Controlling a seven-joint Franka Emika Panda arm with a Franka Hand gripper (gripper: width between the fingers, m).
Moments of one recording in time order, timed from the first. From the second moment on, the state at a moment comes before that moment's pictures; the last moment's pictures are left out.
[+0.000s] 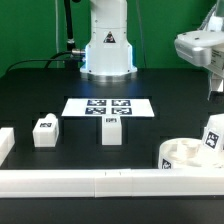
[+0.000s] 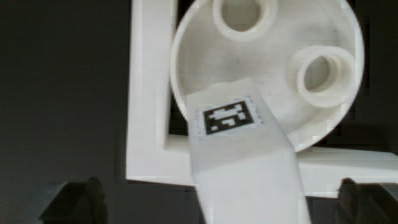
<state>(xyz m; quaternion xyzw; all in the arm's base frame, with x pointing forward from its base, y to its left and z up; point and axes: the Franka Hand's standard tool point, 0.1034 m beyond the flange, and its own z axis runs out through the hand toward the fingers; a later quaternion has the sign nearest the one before) 0.640 0.122 0.096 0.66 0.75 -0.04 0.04</state>
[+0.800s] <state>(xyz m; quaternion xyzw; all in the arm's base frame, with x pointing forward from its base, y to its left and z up) 0.633 0.118 0.078 0.66 0.75 -0.04 0.03</state>
